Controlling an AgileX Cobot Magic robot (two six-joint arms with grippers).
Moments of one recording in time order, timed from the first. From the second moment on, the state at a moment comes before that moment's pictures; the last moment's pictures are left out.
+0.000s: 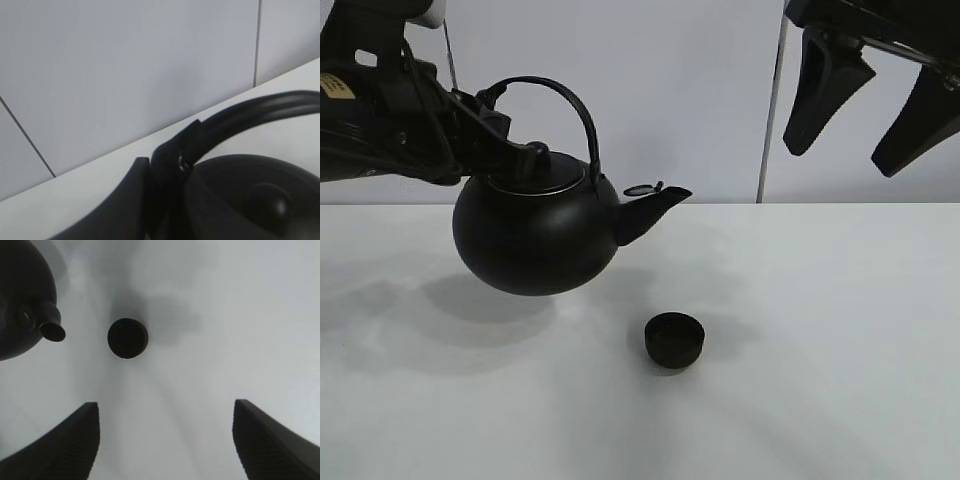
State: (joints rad) left arm -0.59 1.63 -0.64 -0.31 -0.69 0.41; right arm 0.24 1.54 -1.27 0.24 1.04 -0.01
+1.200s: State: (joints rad) left arm -0.47 1.63 -0.37 -0.22 -0.89 0.21; right arm 0.24 1.54 -1.27 0.27 1.04 -0.01
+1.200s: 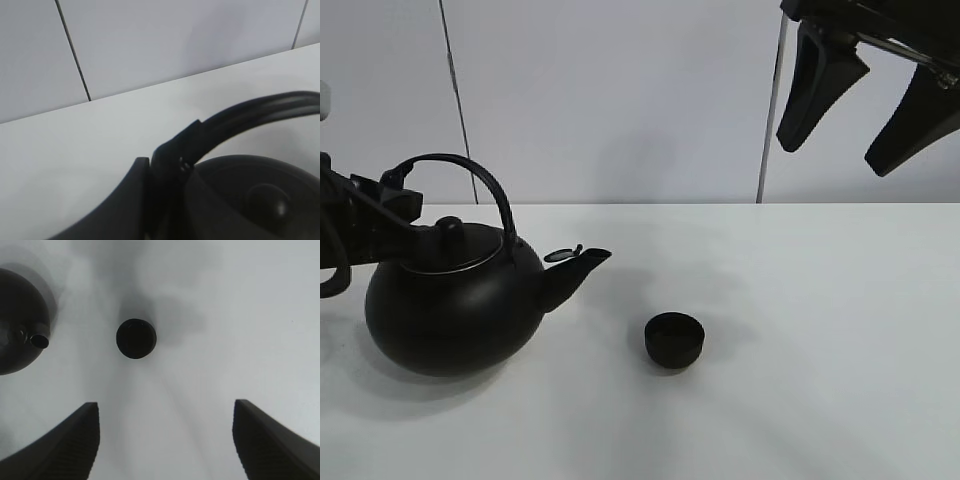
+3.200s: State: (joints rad) left arm -0.47 1.66 -0.33 -0.12 -0.81 0.09; right arm 0.24 1.54 -1.27 0.27 1.03 -0.02
